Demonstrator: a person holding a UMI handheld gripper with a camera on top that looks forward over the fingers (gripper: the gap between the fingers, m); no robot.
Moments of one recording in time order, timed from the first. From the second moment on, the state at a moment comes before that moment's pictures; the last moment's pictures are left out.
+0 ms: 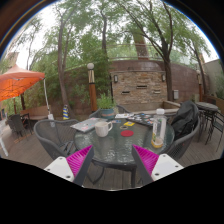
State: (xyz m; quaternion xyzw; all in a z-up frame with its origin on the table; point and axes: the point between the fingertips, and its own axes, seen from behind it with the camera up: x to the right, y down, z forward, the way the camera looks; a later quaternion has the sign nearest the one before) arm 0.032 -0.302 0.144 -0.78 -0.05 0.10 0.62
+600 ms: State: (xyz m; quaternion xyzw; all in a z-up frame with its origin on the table) arm 0.192 -0.185 0.118 -0.74 0.00 -0.03 0.67
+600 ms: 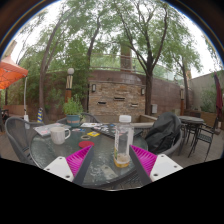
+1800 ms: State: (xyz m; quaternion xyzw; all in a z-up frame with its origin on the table) arm 0.188 0.001 0.181 -0.70 -0.19 -0.30 0.62
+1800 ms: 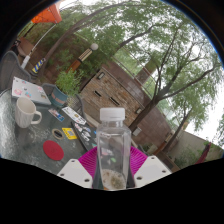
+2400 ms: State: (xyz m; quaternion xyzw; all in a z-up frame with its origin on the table) arm -0.003 0.068 0.189 -0.31 -0.61 -0.65 0.34
